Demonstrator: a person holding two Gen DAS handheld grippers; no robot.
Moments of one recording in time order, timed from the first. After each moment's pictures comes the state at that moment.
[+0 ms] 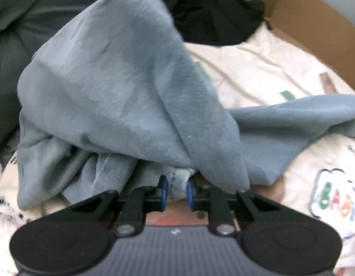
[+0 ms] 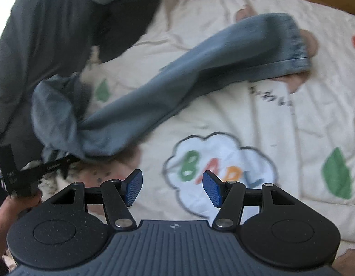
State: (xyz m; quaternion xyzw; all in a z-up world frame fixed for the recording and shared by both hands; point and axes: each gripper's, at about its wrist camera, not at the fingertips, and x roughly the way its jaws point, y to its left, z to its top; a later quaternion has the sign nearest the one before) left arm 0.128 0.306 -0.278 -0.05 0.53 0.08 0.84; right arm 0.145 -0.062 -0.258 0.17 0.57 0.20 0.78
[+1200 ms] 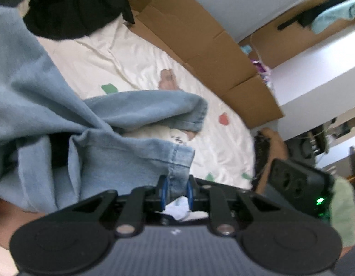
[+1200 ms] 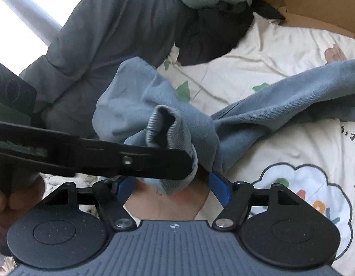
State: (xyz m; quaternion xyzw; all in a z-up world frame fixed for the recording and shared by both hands) left arm 0.111 0.215 -0.215 -0.26 0.51 -0.24 0.79; right arm 0.123 0.013 -0.239 0.15 0.47 0.34 0.80
